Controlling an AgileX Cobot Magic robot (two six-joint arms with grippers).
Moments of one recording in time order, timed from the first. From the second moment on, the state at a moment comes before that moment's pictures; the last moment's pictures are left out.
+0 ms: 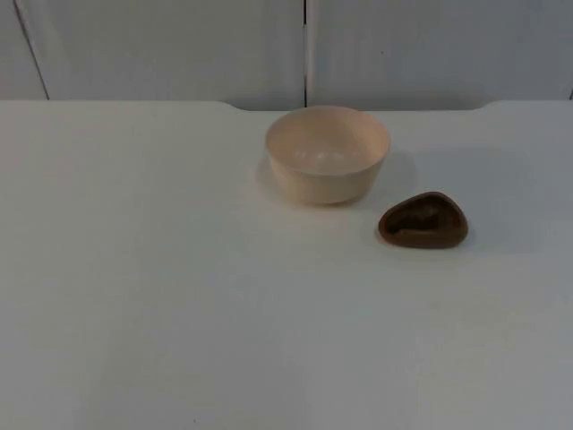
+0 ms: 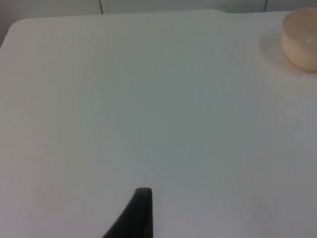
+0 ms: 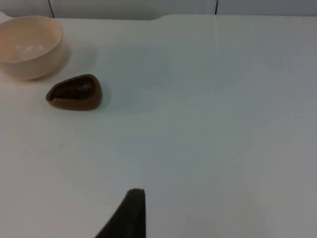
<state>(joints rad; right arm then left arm) 0.05 0.00 -0.52 -0.02 1.08 -0.02 0.00 0.00 -0.50 -0.09 1.09 0.06</state>
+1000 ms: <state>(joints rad) 0.05 0.00 -0.52 -0.02 1.08 -0.02 0.00 0.23 -0.58 -0.09 1.03 0.05</state>
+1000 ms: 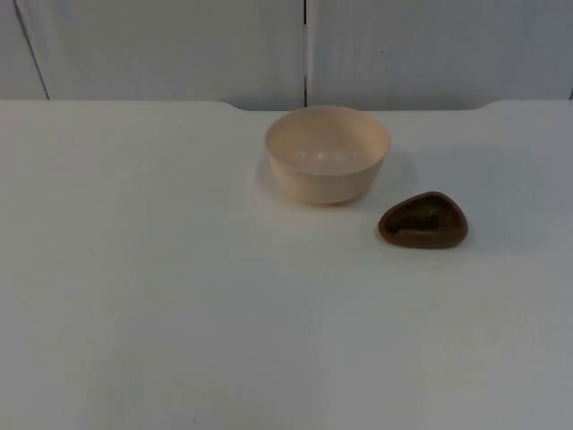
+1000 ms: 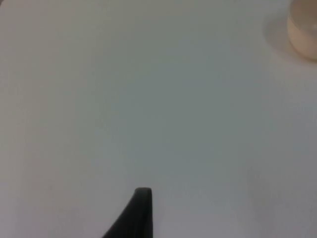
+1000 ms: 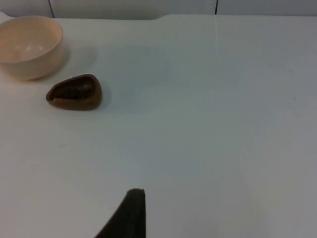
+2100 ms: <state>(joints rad) 0.05 0.00 -0.52 -0.02 1.08 -0.02 0.00 0.63 -0.78 -0.21 0.86 0.10</state>
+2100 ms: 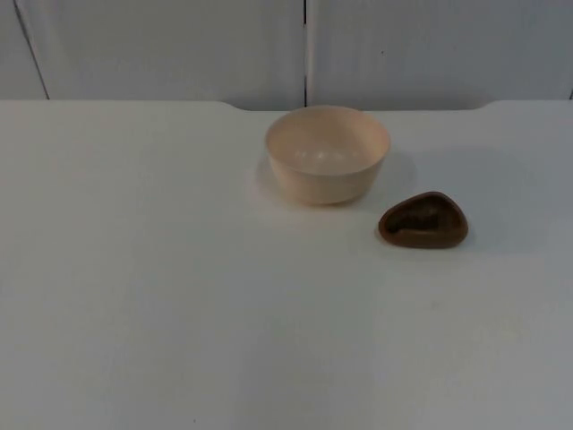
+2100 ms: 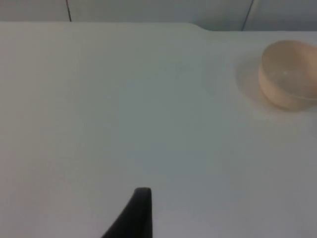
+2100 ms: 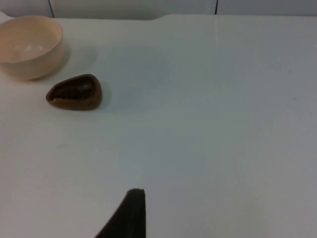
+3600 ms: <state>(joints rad) 0.05 0.00 -0.52 -0.02 1.08 -0.02 -0.14 1.52 -1.13 -0.70 0.77 0.53</state>
